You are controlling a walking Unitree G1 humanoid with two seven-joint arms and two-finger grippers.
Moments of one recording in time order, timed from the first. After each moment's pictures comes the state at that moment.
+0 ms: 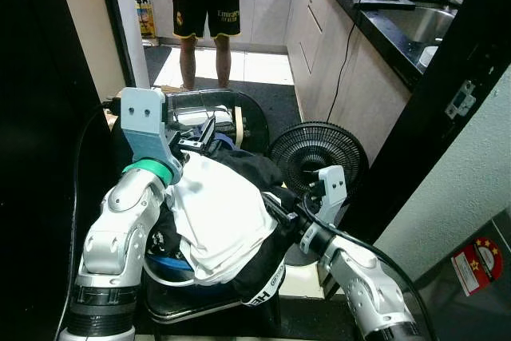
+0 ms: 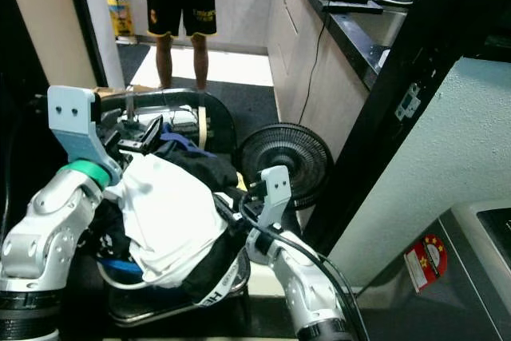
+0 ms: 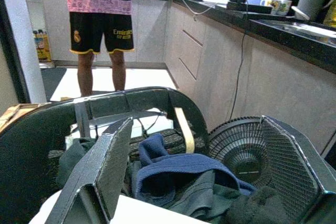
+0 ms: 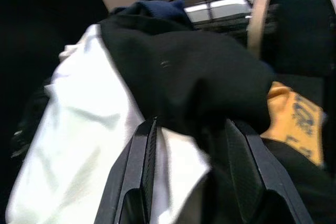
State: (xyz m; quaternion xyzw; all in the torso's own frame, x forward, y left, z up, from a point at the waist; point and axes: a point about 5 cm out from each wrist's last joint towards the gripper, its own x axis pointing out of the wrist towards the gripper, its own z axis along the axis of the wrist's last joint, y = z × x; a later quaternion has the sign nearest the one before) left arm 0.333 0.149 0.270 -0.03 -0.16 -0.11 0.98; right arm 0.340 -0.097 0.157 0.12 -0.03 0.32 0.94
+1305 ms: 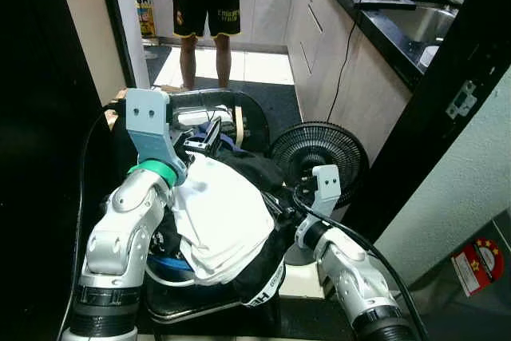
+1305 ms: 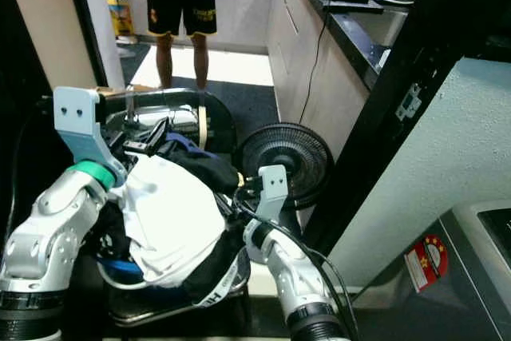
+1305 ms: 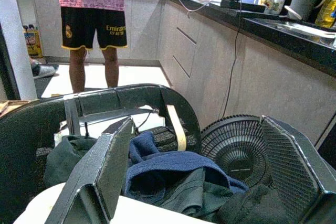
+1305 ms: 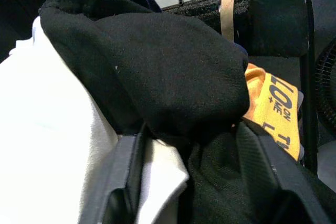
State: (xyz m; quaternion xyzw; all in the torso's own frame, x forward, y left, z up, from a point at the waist) left arm 0.334 0.144 0.269 -0.04 -0.15 -0.12 0.98; right arm 0.354 -0.093 0.144 0.13 0.00 0.28 0.95
